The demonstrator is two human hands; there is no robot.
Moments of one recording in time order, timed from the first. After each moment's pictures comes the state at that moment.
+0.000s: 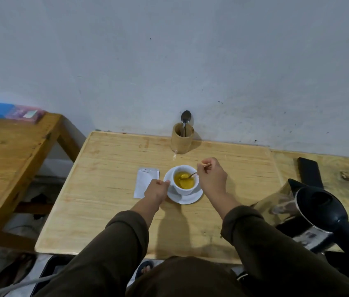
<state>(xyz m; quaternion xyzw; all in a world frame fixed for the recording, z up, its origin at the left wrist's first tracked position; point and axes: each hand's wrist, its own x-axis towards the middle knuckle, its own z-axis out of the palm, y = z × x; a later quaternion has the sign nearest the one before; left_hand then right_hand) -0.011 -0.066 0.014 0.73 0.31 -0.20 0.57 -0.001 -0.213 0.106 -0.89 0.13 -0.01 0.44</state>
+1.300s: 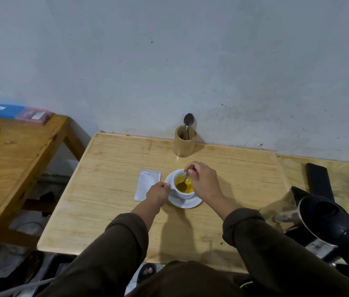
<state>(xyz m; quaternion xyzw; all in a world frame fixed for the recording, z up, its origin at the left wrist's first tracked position) -0.009 -0.072 0.022 0.76 0.30 -0.20 0.53 0.009 -0.210 0.101 -0.93 -0.08 0.03 0.36</state>
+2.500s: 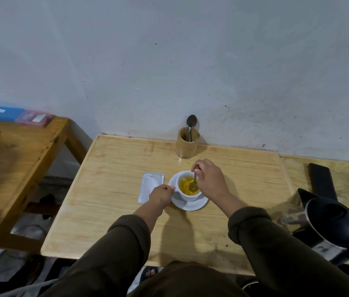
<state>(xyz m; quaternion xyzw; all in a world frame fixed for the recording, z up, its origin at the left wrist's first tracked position) -0.005 -0.064 0.014 0.74 0.30 -0.21 0.56 0.021 -0.212 0.101 -0.95 -0.10 0.02 0.30</state>
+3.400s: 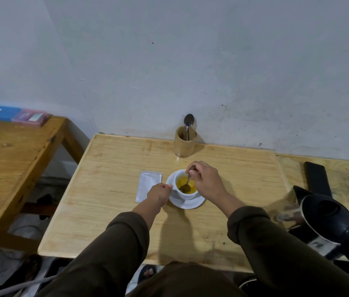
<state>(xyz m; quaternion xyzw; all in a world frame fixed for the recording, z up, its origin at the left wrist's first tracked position) -0.002 -0.065 0.014 0.75 0.29 -0.22 0.55 0.013 -0.216 0.105 -0.92 -0.13 0.05 0.36</state>
